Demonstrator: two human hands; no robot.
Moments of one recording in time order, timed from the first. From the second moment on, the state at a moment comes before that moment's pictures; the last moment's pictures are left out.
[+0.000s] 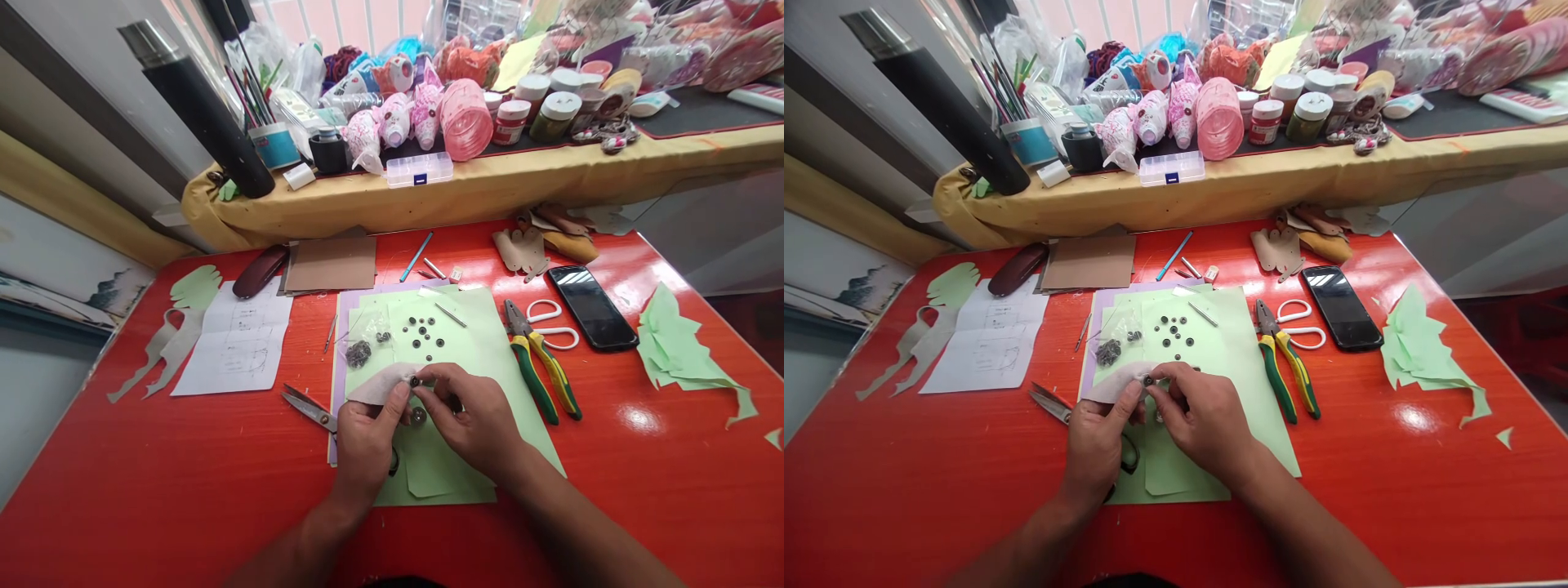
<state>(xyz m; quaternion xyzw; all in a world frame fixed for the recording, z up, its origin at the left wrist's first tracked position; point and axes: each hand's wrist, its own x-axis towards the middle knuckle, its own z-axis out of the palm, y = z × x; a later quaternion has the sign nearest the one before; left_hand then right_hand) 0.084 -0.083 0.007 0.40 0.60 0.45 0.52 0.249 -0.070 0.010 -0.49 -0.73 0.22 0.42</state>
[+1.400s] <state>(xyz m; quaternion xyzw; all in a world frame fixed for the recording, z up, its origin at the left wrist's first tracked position) 0.087 -0.081 0.012 0.43 0.64 0.42 0.48 0.252 -0.071 0.014 -0.51 -0.72 0.27 0.39</state>
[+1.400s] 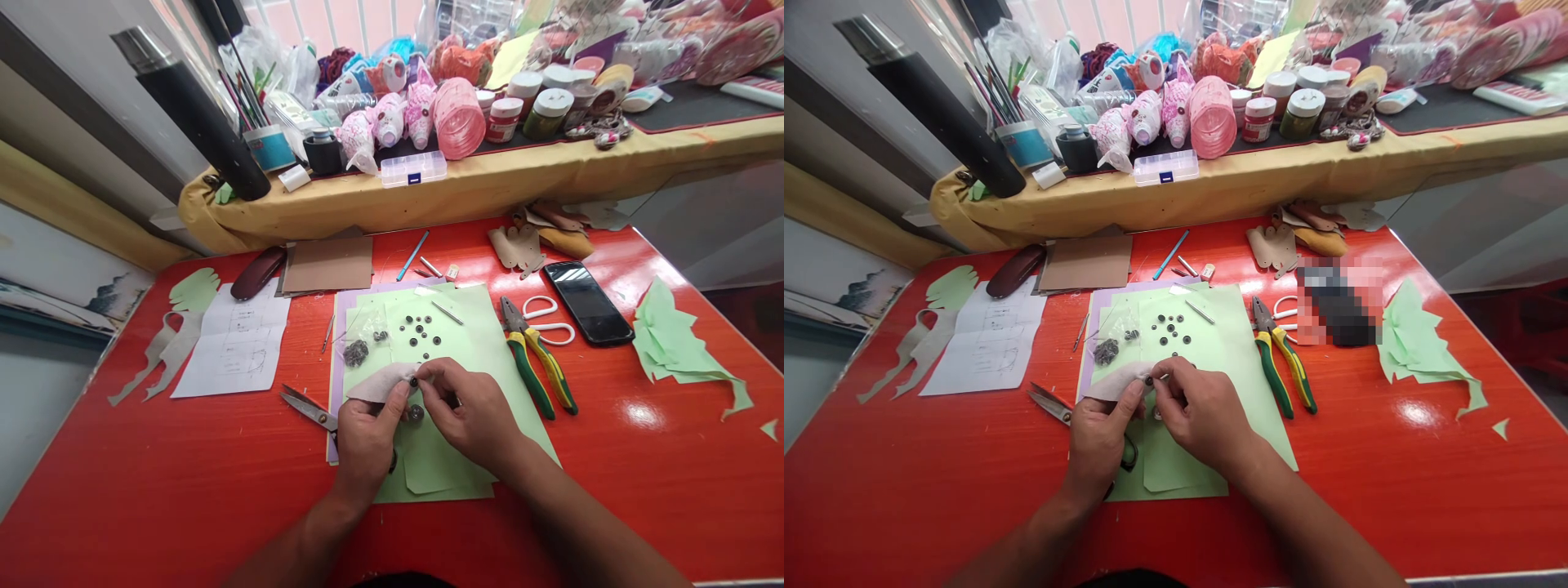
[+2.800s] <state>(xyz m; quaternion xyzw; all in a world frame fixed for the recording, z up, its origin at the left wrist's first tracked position) 0.095 -0.048 0.039 0.24 0.46 0.55 0.66 0.362 -0.088 -0.004 -0.76 -0.63 0.01 0.11</state>
